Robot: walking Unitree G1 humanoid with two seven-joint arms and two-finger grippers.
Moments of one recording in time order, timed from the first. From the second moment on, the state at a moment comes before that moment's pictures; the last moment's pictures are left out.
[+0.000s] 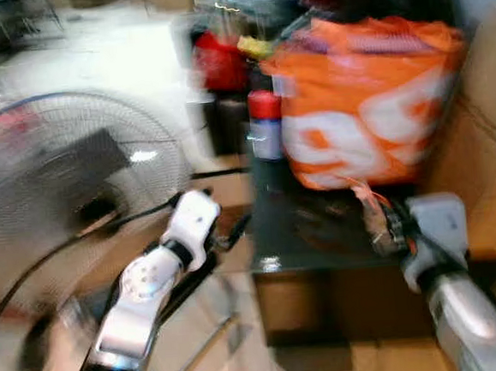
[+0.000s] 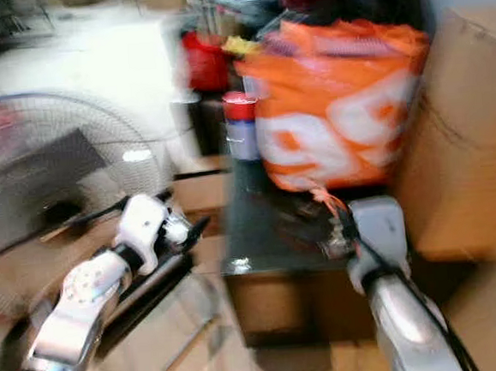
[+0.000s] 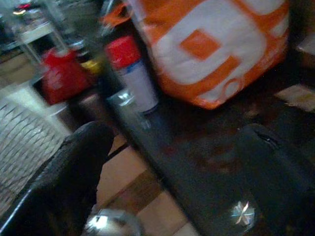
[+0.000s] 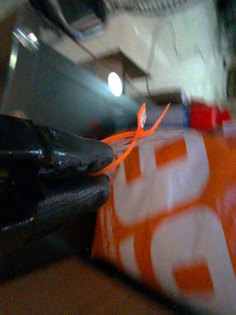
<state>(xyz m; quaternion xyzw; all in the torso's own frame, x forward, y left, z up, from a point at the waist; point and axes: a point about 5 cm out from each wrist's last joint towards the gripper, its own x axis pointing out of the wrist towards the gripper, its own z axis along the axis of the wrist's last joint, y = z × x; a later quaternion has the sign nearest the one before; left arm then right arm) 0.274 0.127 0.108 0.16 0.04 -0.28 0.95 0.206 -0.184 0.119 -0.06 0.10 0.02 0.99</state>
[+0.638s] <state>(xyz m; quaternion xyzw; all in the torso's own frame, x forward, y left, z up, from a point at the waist) 0.284 0.122 0.113 0.15 0.01 -0.25 0.95 0.200 -0.200 0.113 -0.03 0.05 -0.07 1.00</state>
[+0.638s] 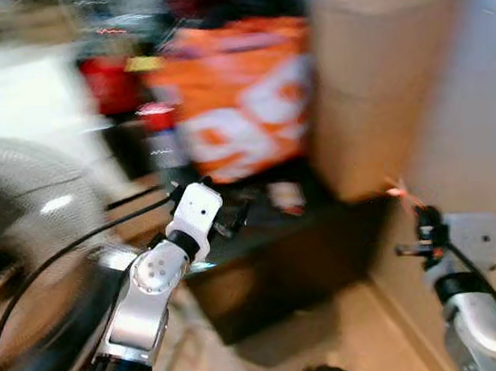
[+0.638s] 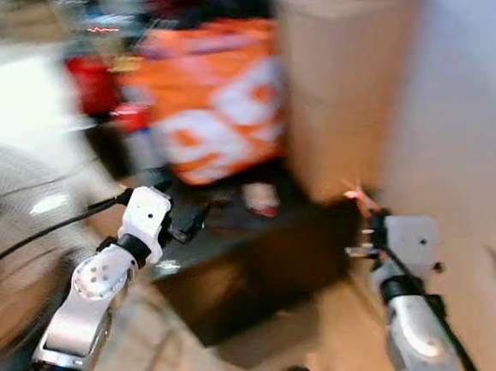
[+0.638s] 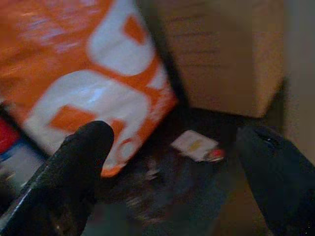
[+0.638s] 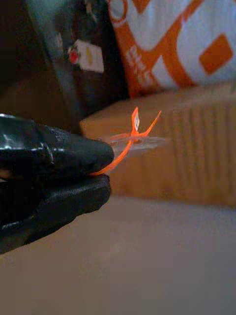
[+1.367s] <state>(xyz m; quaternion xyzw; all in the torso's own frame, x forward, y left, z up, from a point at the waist) 0.275 0.127 0.098 0.15 0.03 -0.22 0.96 0.217 -0.203 0.128 -0.14 0.03 -0.02 0.99</state>
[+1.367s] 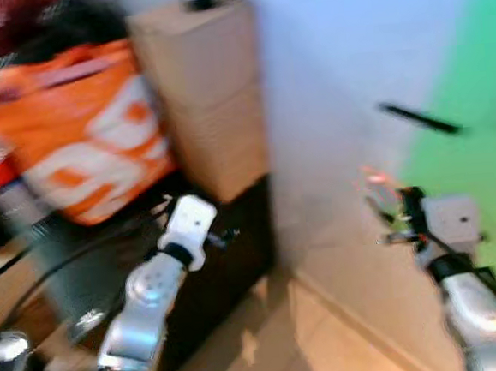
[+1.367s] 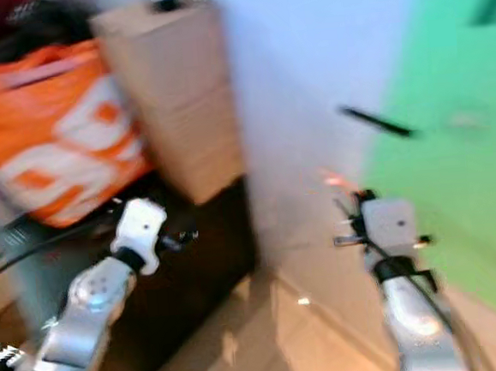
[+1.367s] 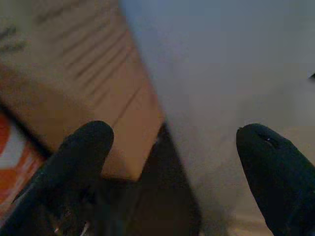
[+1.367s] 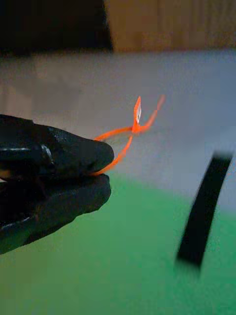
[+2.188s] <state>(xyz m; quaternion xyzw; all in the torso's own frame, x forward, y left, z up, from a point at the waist) 0.273 0.119 0.102 0.15 0.02 -0.25 0.96 0.206 -0.189 0.130 -0.11 0.03 0.09 0.99</state>
